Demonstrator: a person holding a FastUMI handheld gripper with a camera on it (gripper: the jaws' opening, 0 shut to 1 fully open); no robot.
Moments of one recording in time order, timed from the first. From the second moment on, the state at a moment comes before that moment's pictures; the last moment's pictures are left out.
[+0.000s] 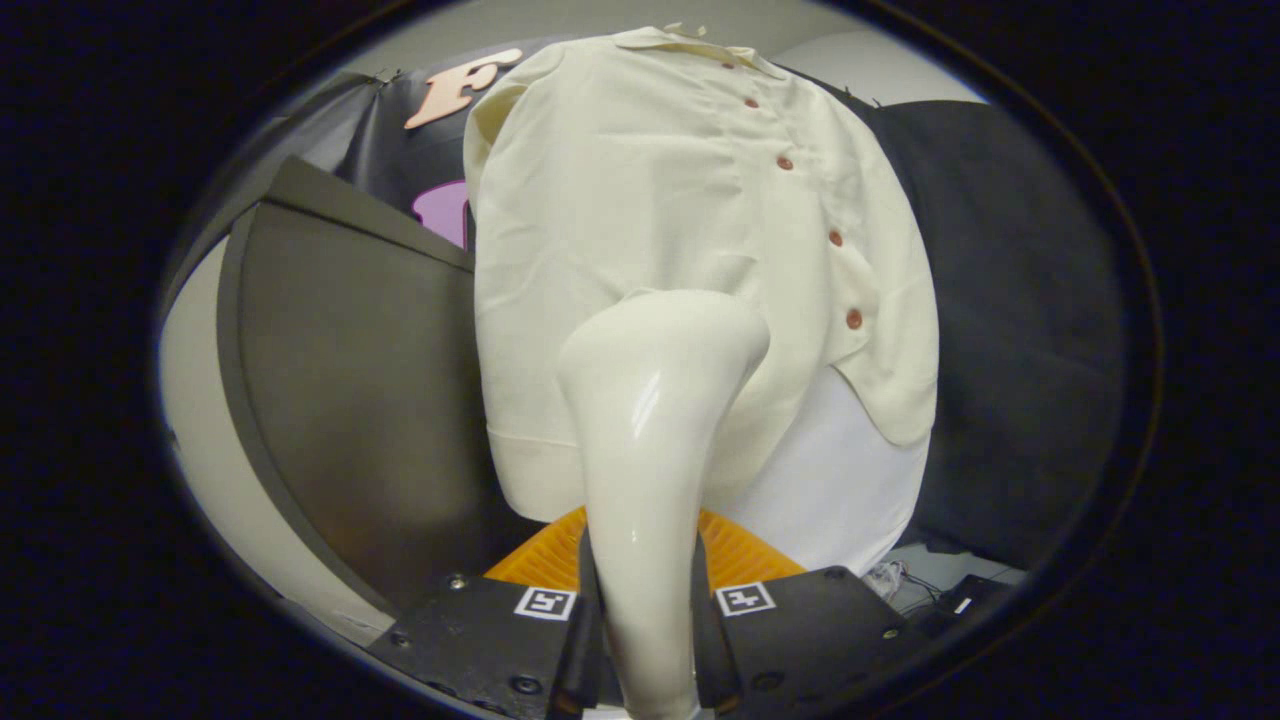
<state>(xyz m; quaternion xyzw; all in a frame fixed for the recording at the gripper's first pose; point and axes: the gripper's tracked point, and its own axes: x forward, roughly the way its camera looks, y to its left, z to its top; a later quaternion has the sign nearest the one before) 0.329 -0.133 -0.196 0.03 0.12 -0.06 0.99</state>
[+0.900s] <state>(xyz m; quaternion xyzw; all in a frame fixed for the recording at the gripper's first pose) 0.260 -0.105 -0.187 0.02 0.13 -0.05 0.99</state>
